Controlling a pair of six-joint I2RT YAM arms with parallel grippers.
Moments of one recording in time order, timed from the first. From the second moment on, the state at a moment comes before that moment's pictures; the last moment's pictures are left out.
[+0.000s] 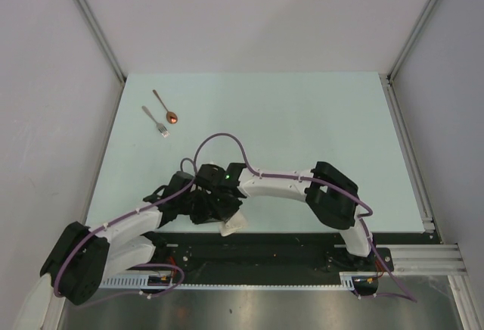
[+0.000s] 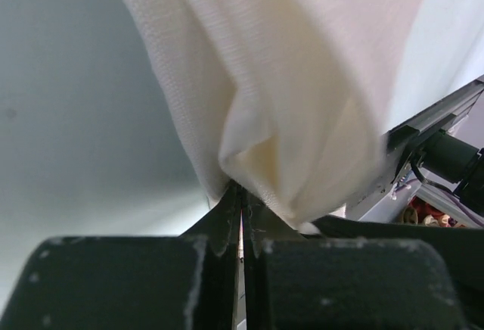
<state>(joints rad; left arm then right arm) -0.52 1.04 0.25 -0.17 0.43 -0.89 1.21 2.04 1.60 -0.82 -0.07 0.49</state>
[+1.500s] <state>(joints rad) -0.26 1.41 0.60 -0.31 0.42 -0.74 1.13 1.76 1.02 -0.14 -0.28 0.76</state>
